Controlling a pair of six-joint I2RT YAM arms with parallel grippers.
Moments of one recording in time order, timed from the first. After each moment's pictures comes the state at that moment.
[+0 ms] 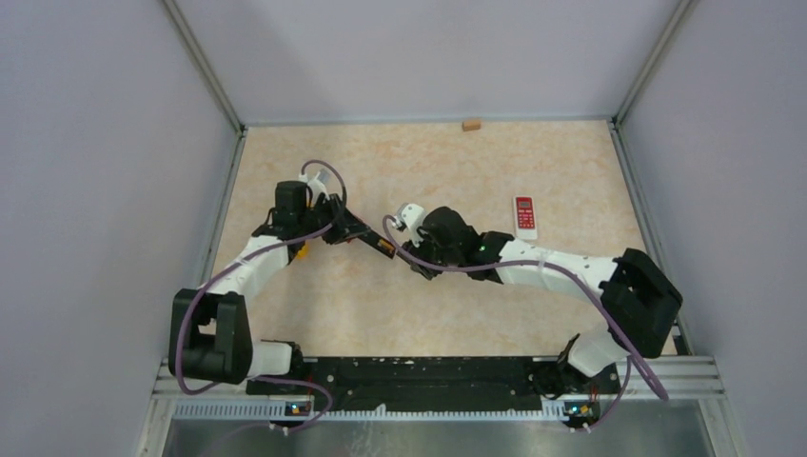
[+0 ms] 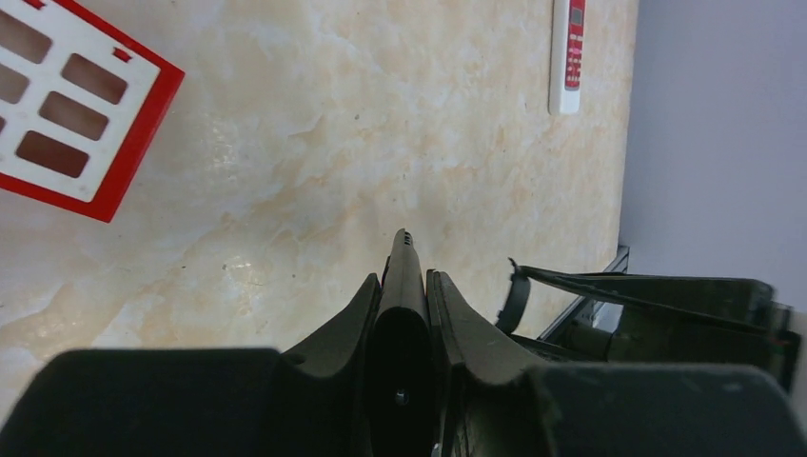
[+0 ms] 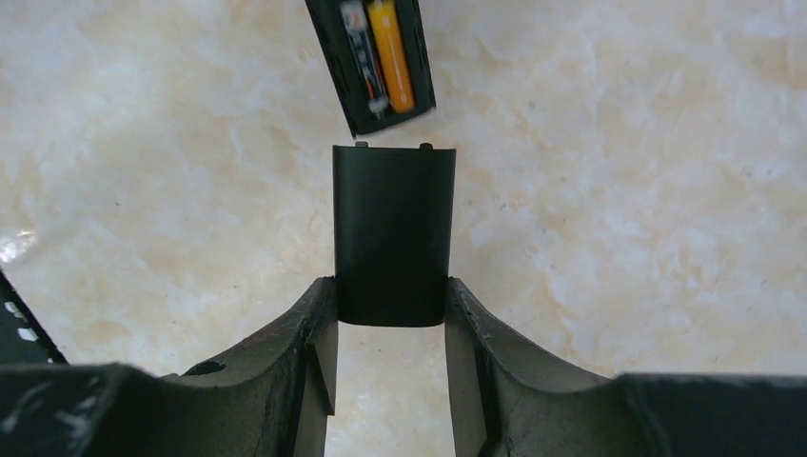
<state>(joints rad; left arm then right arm) -0.12 1.33 0.76 -0.11 0.64 -0.63 0.94 1.54 0.99 -0.20 0.02 -0.05</state>
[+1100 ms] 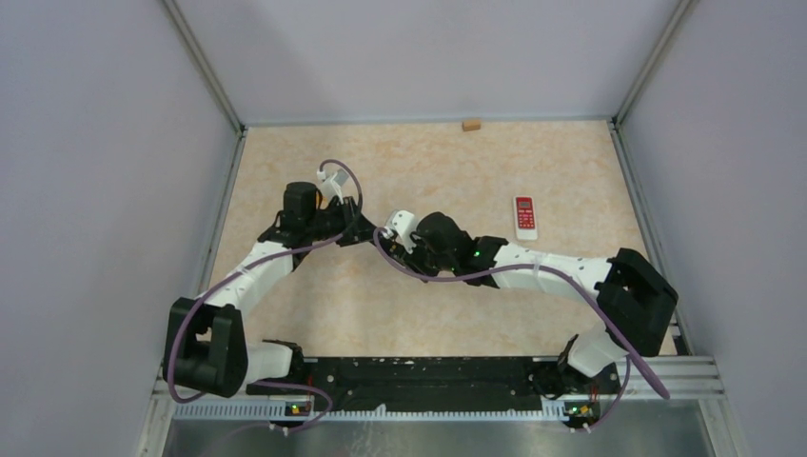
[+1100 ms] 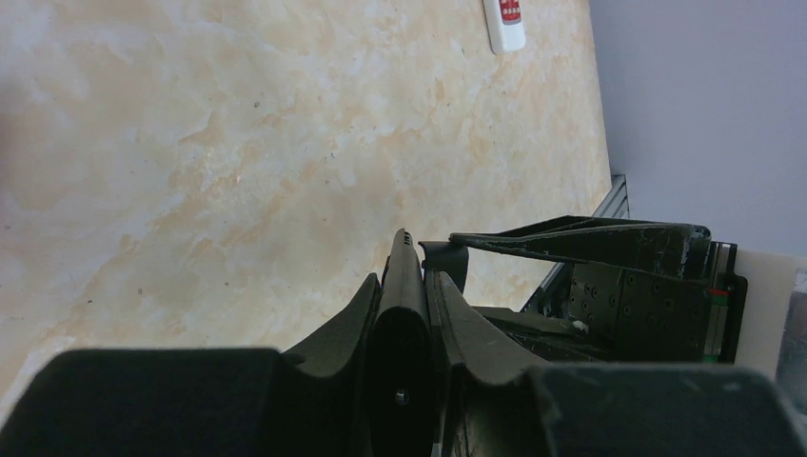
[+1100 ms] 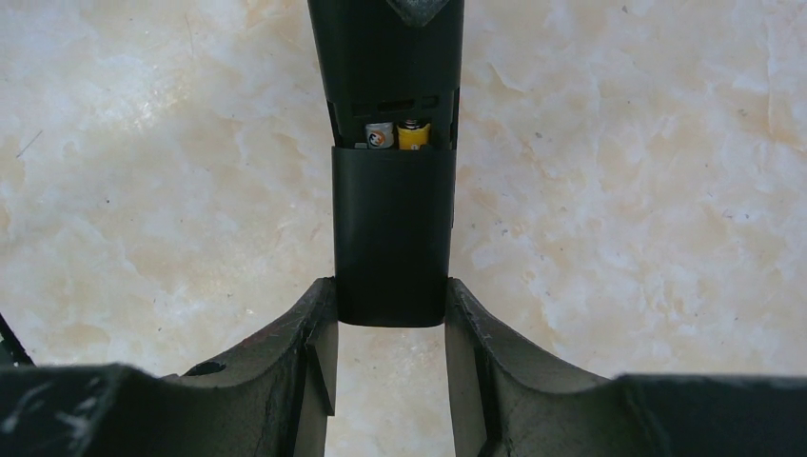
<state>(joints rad) -0.22 1.28 0.74 -0.06 0.72 -0.55 0.99 1.53 0.99 -0.15 0.03 -0.14</state>
